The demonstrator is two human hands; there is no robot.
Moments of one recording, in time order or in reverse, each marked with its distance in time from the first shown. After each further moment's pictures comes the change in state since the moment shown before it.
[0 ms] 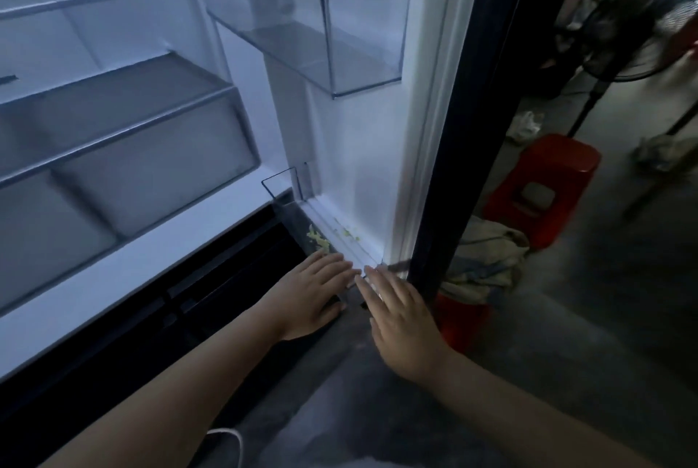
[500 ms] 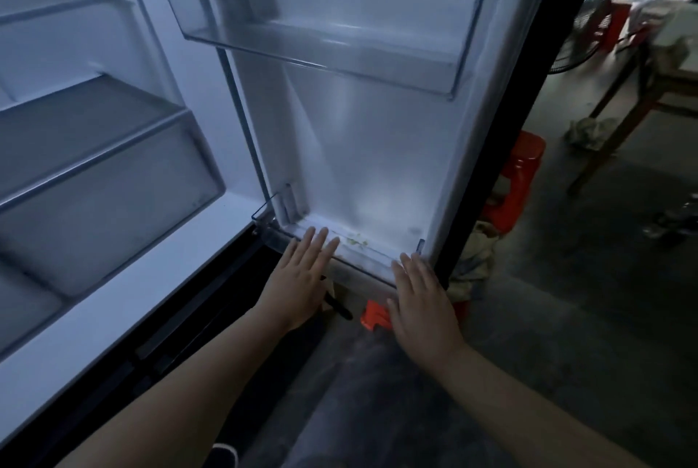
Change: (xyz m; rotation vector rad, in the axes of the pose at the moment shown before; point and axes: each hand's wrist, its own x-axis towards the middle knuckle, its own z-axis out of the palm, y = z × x) left_hand 0.050 -0.055 0.015 0.035 -0.010 -0.202; right_hand 0.035 0.029 0.014 -0.141 -0.018 0.432
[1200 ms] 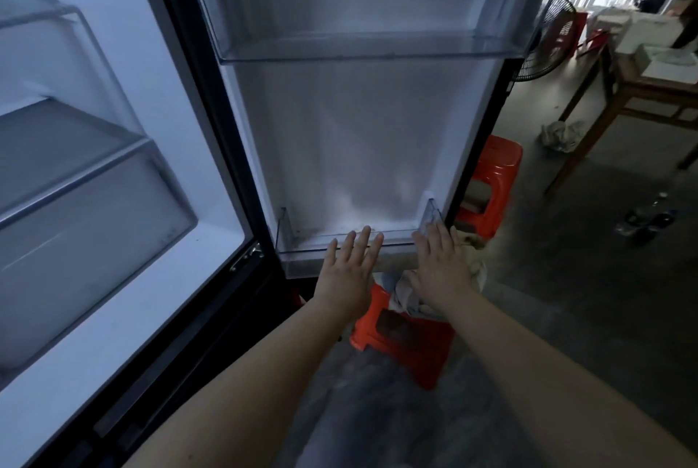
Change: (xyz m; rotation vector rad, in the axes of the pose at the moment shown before) left_hand 0.108 0.050 -0.015 0.008 -0.128 0.019; right_hand 0.116 0.075 0.021 -0.249 -0.082 0.121
